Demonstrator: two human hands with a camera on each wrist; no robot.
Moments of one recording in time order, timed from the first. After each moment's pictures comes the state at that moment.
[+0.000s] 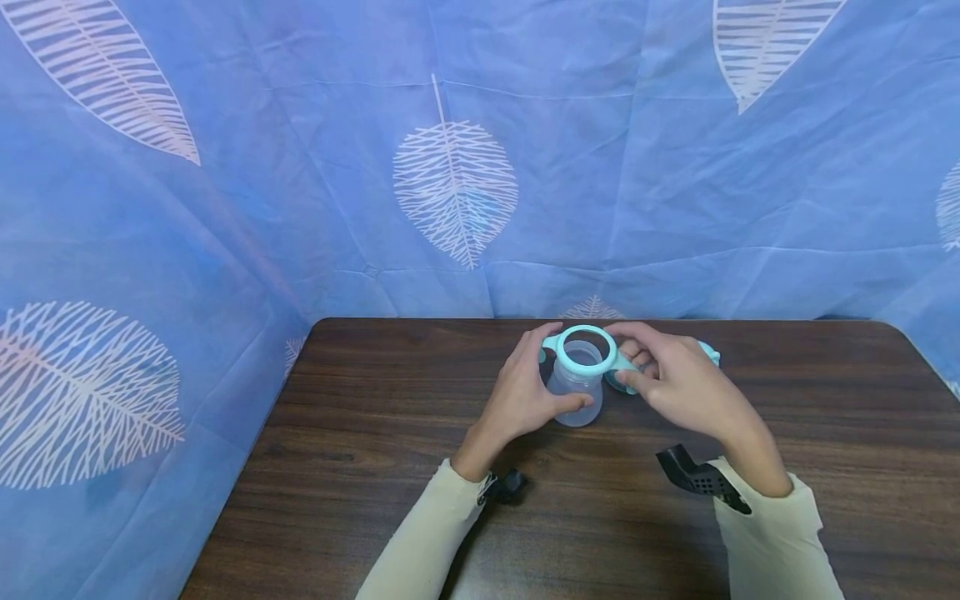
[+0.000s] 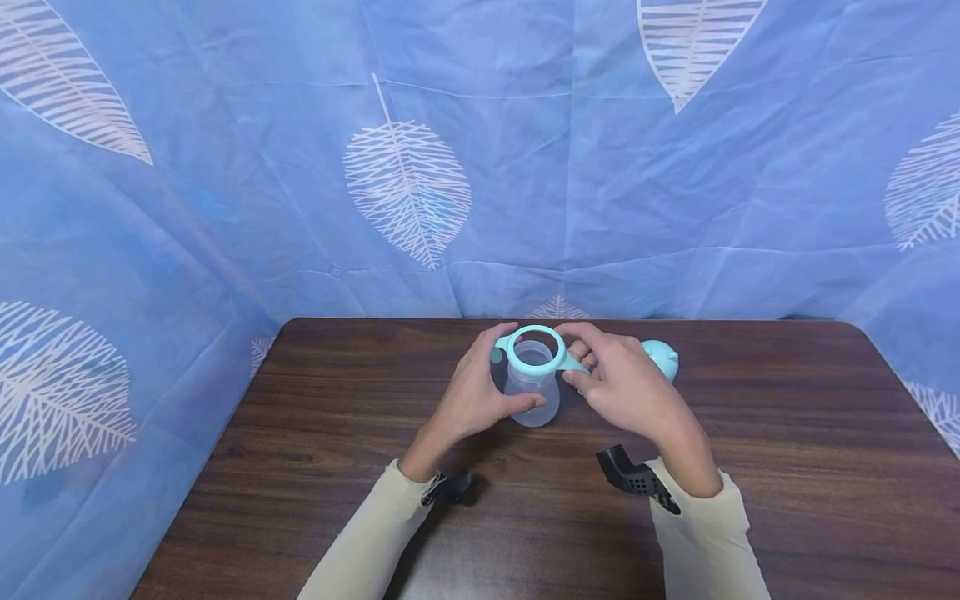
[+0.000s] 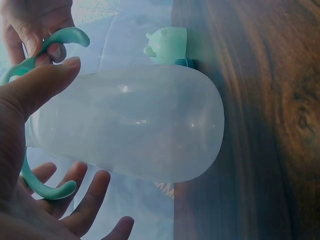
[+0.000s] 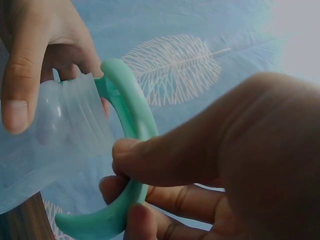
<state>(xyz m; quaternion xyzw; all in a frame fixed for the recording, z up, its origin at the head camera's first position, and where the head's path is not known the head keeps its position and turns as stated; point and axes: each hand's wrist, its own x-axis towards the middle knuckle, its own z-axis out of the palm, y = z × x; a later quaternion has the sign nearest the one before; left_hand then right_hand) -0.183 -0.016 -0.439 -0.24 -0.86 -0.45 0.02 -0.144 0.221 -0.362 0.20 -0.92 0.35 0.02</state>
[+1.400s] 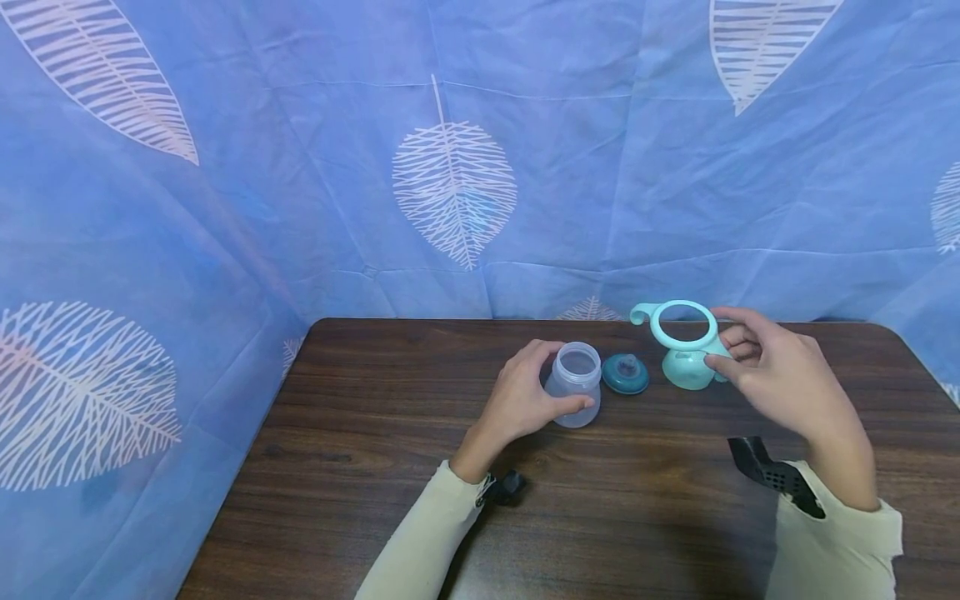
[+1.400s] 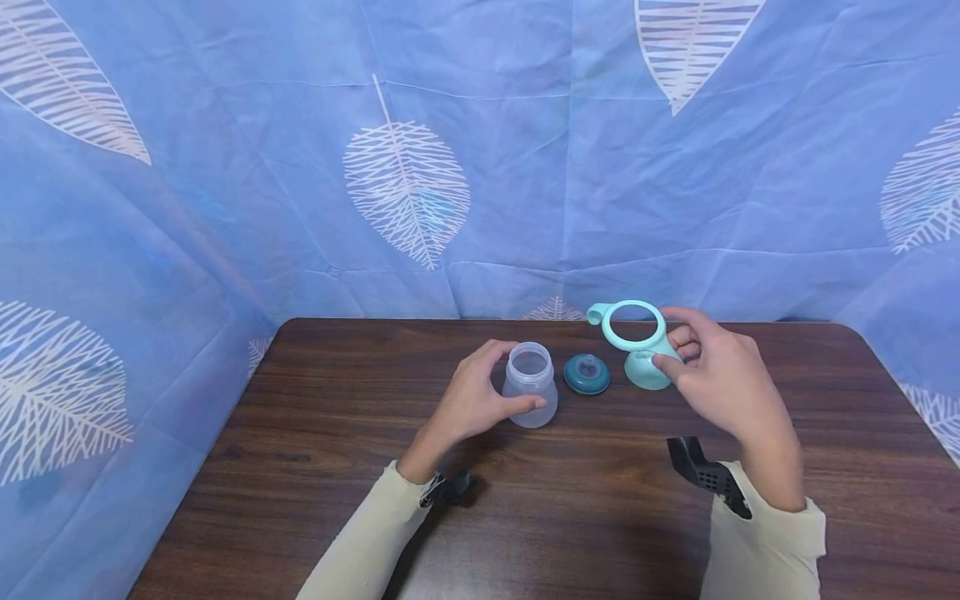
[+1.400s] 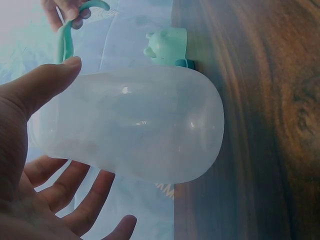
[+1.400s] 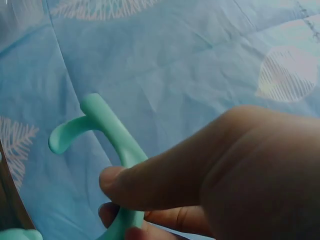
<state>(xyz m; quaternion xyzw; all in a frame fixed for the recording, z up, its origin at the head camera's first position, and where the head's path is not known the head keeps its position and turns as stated) -0.182 -0.017 -0.441 -0.25 -0.86 -0.44 0.01 -0.131 0.303 -0.362 0.06 -0.95 0.29 0.08</state>
